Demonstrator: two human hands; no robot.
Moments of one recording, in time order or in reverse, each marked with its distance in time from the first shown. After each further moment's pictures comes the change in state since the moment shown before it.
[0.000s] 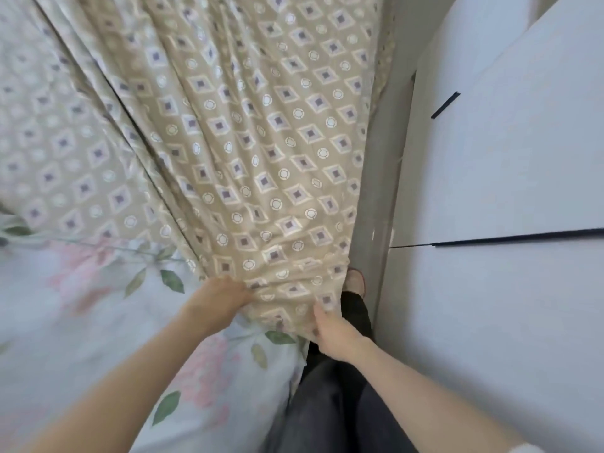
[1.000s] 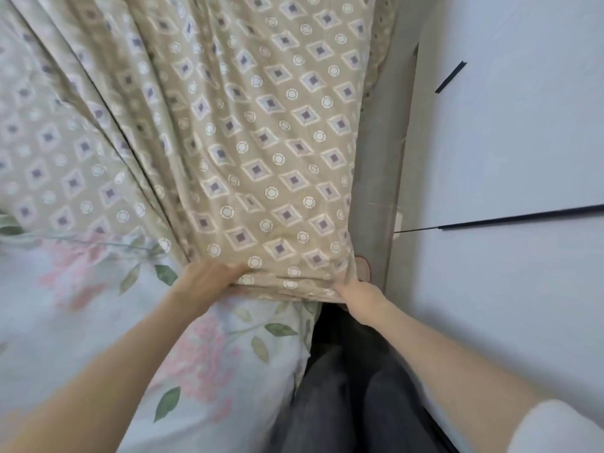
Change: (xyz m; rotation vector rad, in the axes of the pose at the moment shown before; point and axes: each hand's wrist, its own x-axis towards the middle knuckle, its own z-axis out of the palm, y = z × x) left_hand 0.008 -0.018 0.004 -0.086 0.017 -0.151; right_hand 0.017 0.049 -0.027 -0.296 0.022 0.023
